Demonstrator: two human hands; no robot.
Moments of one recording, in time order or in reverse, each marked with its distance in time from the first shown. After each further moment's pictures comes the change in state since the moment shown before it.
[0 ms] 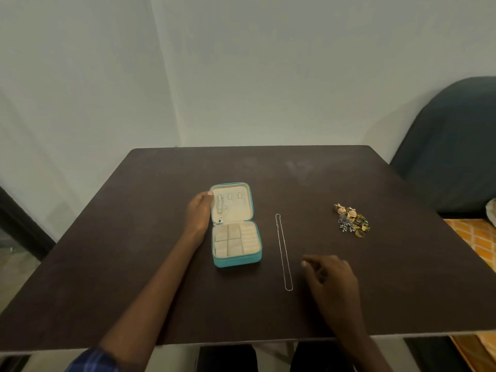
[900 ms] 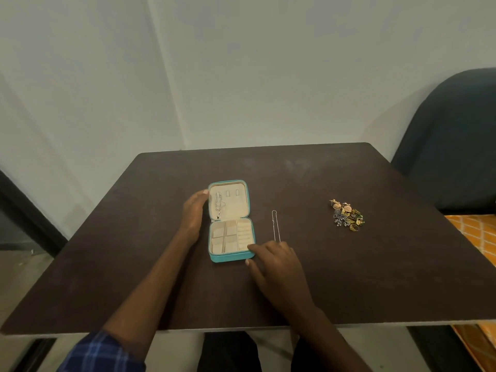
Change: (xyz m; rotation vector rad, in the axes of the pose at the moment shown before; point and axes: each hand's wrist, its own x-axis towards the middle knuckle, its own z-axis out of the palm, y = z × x) left_hand -0.010 0.001 -0.008 -0.043 -0.047 -0.009; right_hand 0.000 -0.050 0.039 -0.094 -0.155 -0.336
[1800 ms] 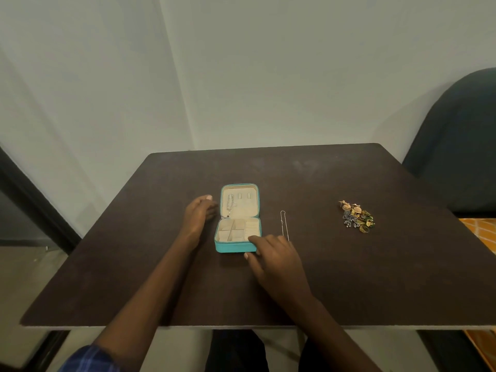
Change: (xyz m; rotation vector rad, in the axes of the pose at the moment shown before) left_hand -0.010 -0.002 -0.012 -0.031 0.050 -0.017; right_hand 0.014 -0.013 0.001 0.030 0.019 -0.054
